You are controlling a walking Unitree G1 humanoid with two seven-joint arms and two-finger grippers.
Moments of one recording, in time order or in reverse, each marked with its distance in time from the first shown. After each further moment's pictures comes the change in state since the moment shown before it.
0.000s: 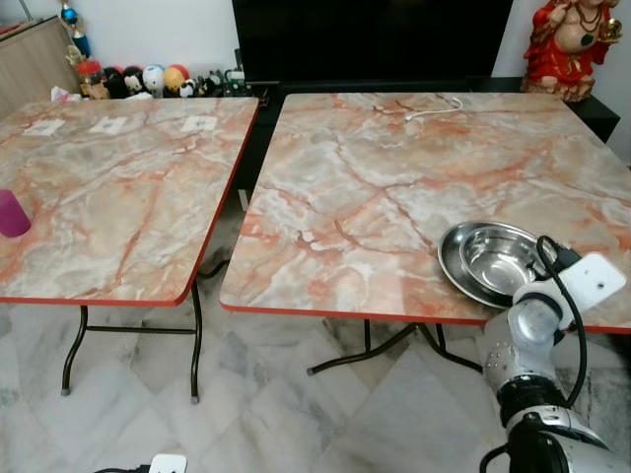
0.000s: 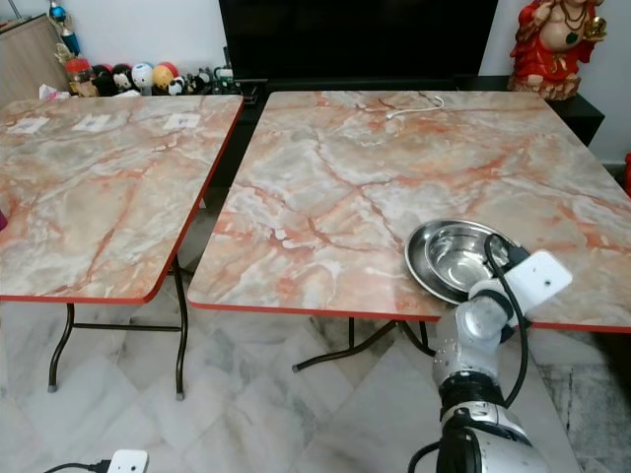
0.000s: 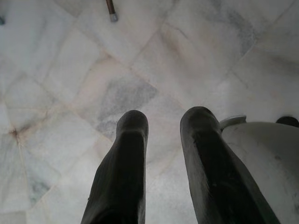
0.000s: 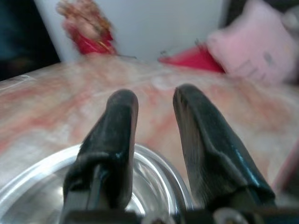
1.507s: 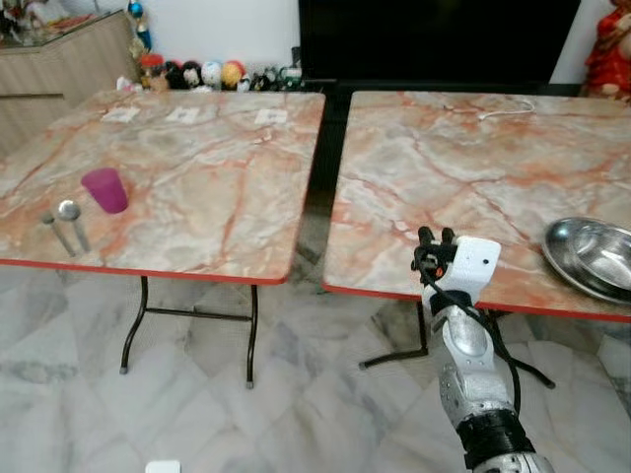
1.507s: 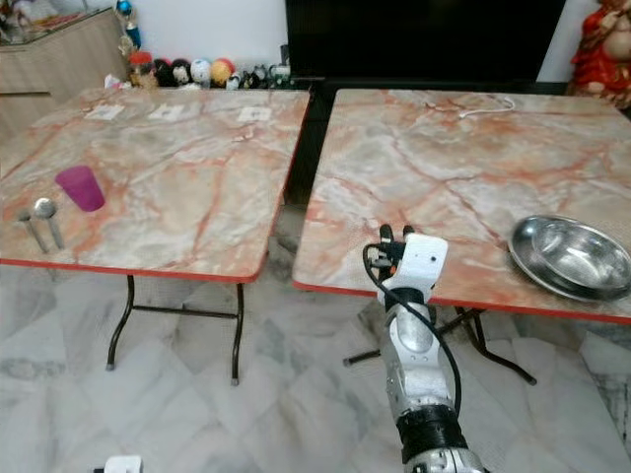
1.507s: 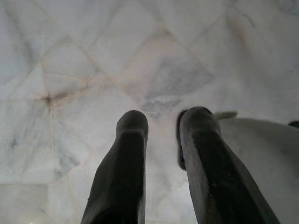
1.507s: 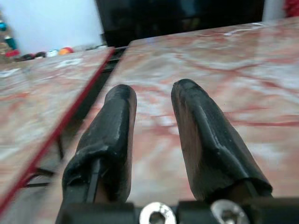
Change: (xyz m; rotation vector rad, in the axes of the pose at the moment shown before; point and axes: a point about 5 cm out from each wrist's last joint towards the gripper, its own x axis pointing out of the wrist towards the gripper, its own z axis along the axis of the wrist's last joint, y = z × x) left arm -0.002 0.003 -0.006 -0.070 0.029 0.034; right arm -0.081 0.081 -0.018 0.103 0.174 0.647
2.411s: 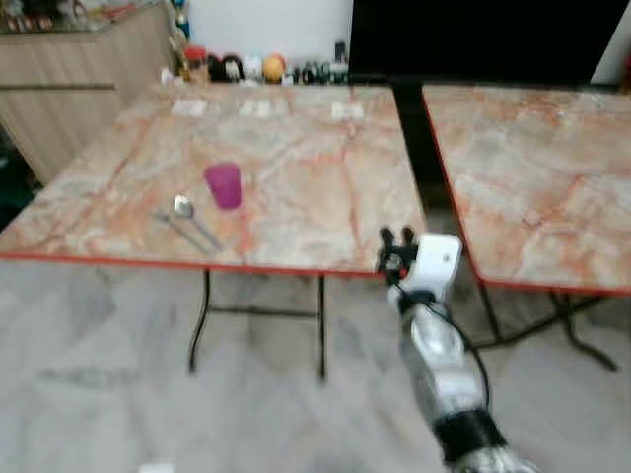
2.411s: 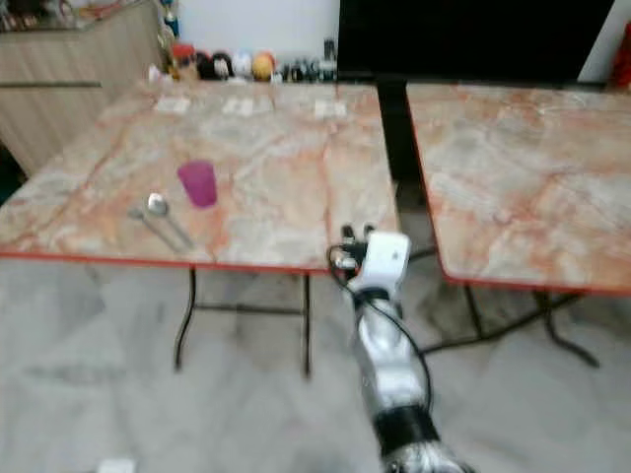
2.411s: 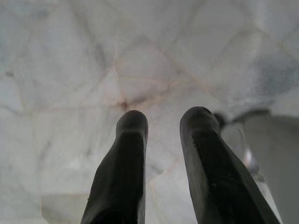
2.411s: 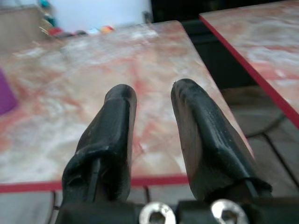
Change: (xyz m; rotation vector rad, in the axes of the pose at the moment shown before) left arm -0.002 0.005 -0.006 -0.003 0.018 0.017; right arm -0.003 0.013 -0.013 -0.004 0.058 0.052
